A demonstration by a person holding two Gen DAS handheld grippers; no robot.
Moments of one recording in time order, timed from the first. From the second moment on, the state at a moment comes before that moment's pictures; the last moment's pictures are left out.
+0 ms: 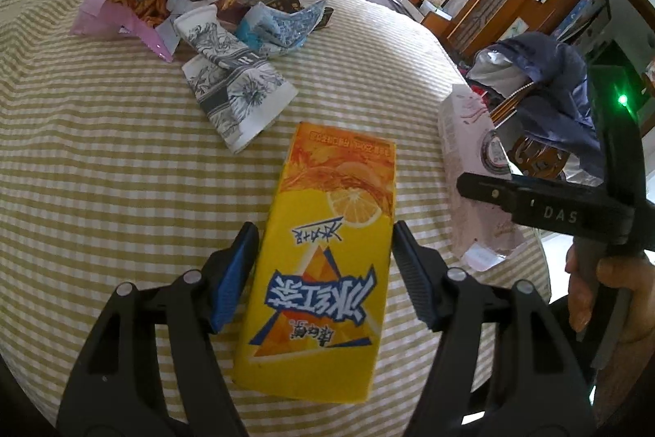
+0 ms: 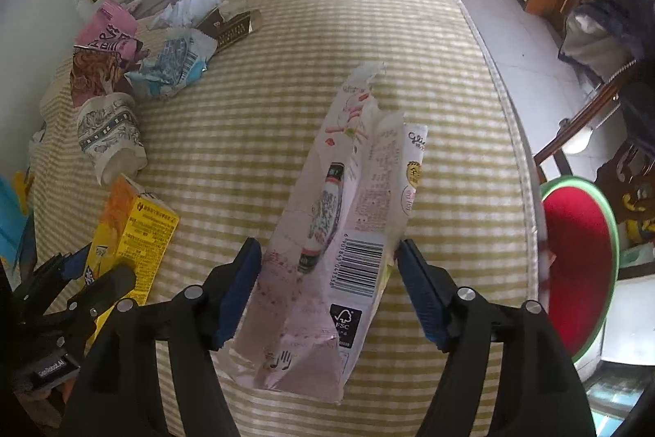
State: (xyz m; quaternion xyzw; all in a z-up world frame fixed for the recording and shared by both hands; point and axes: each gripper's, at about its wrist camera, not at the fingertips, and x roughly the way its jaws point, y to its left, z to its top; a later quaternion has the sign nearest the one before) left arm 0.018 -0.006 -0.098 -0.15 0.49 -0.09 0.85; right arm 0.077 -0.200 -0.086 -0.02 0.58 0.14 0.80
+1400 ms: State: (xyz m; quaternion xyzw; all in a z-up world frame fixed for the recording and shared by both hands) left arm 0.007 -0.005 -0.081 -0.13 0.43 -0.04 0.89; right arm 0.070 -0.304 -0.047 0.09 0.46 0.06 0.88
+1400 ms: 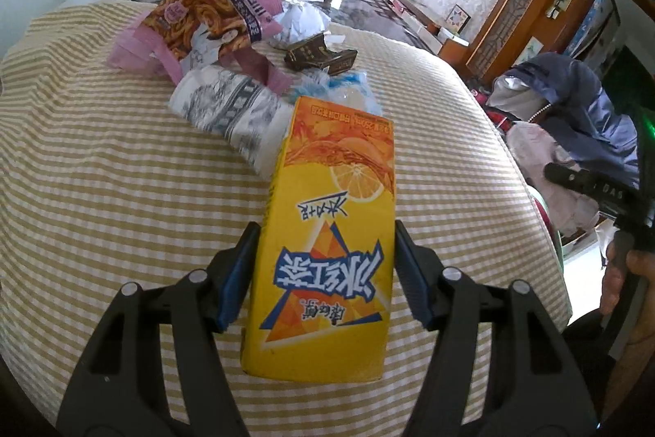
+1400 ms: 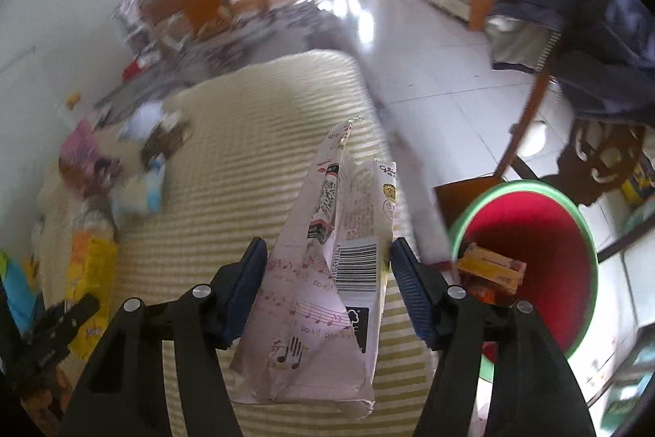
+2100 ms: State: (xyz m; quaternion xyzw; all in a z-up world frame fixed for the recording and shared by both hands) left arm 0.019 -0.109 -0.043 -0.12 0.42 -0.13 0.89; right arm 0.045 -0.375 -0.022 0.14 0.38 -0.02 0.91
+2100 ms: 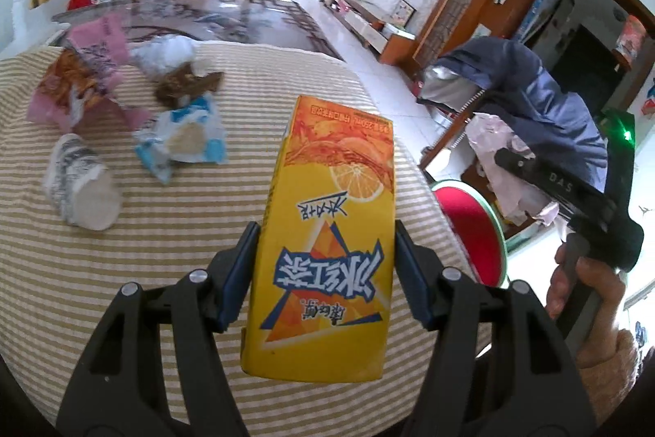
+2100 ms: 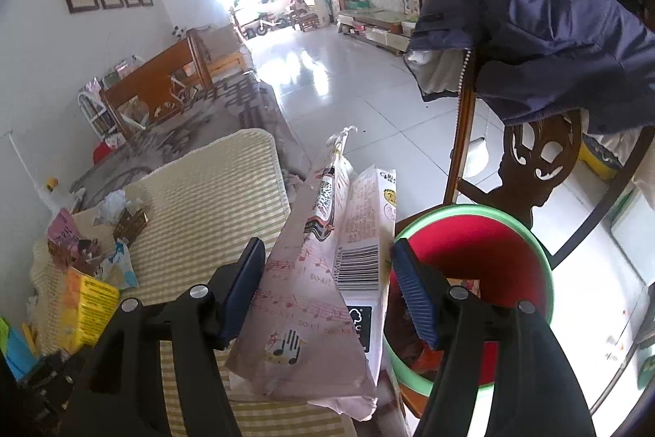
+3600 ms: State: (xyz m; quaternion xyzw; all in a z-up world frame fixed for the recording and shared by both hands) left arm 0.076 -0.303 -0.042 -0.11 0.48 -0.32 0.81; right arm 0.020 -0.487 -0.033 0.28 0.33 -0.21 0.88
